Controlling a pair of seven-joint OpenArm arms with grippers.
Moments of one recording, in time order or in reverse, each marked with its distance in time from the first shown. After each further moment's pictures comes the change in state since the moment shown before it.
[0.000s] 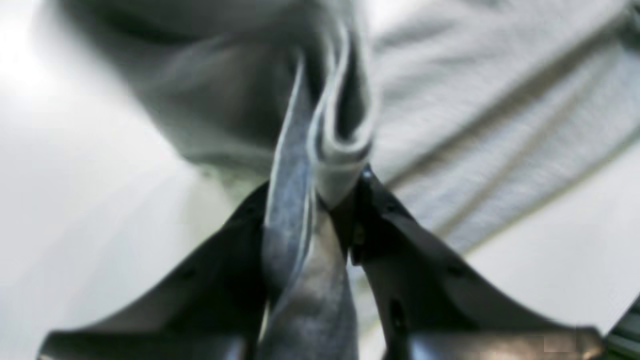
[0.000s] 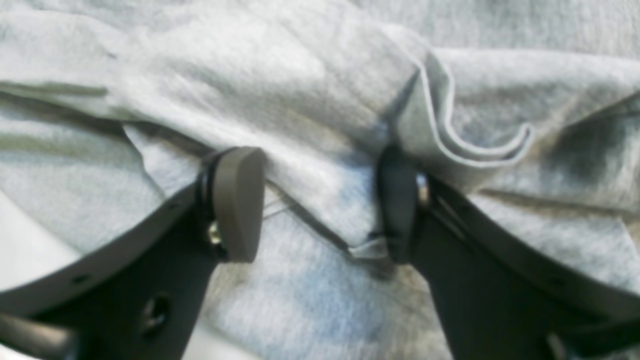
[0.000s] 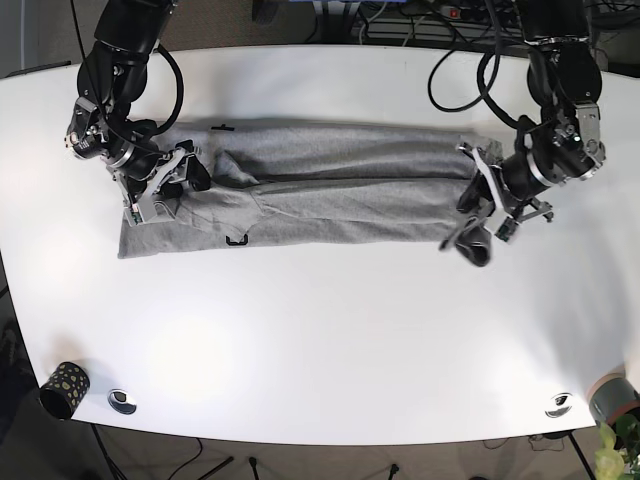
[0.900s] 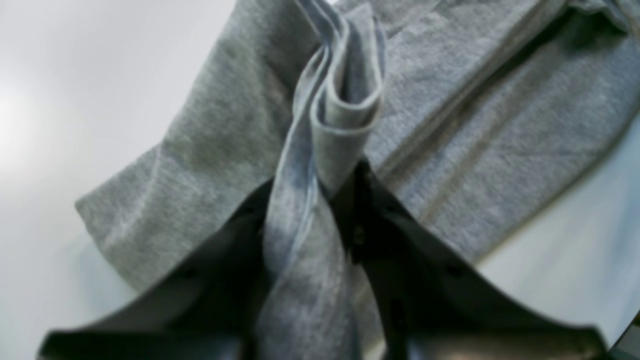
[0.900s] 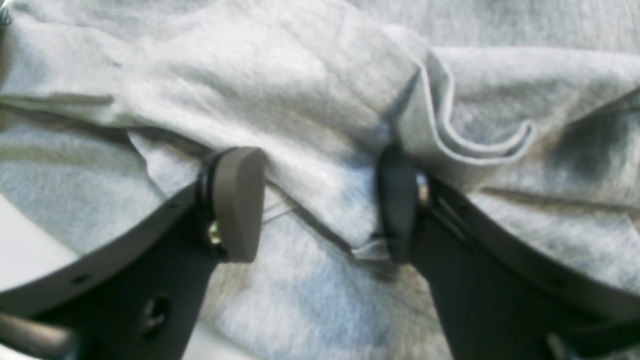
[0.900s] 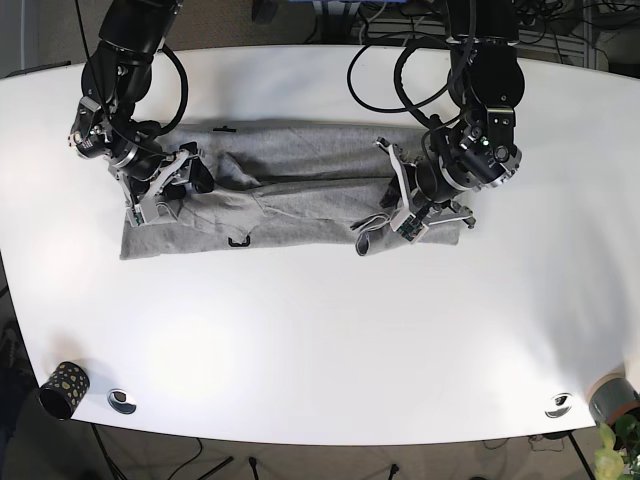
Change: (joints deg) left arm -3.1 16.0 8.8 -0.2 19.5 0.0 0.2; right arm 0.1 -1.2 0.2 0.1 -0.1 0.0 0.2
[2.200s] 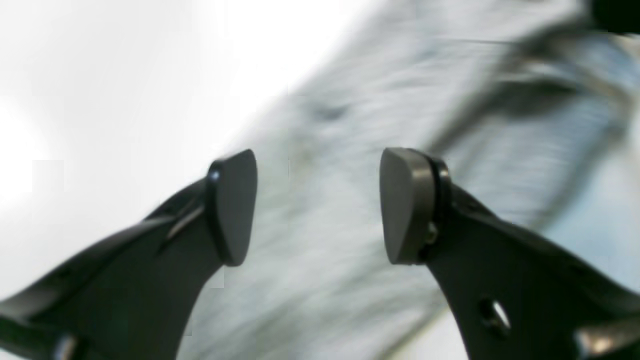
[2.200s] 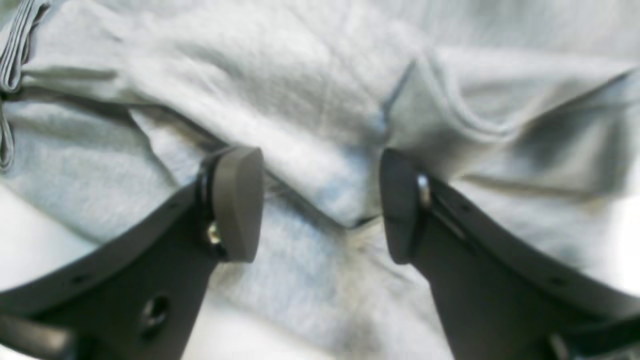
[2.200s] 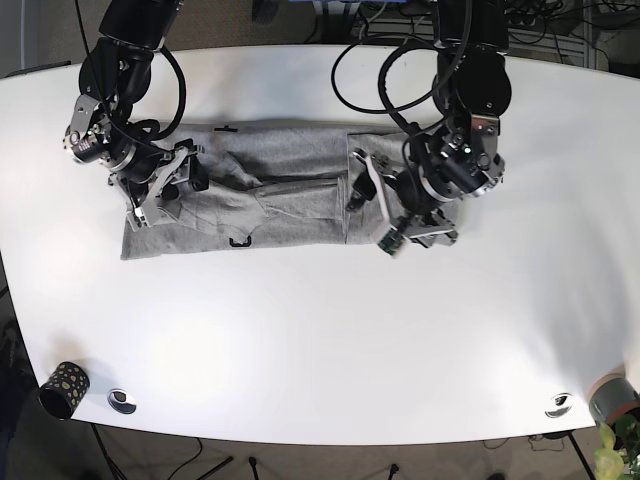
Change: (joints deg) left arm -1.3 0.3 2.9 2.0 -0.8 5.4 -0.3; right arm -0.3 -0.5 0.7 10.6 -1.6 -0.3 -6.8
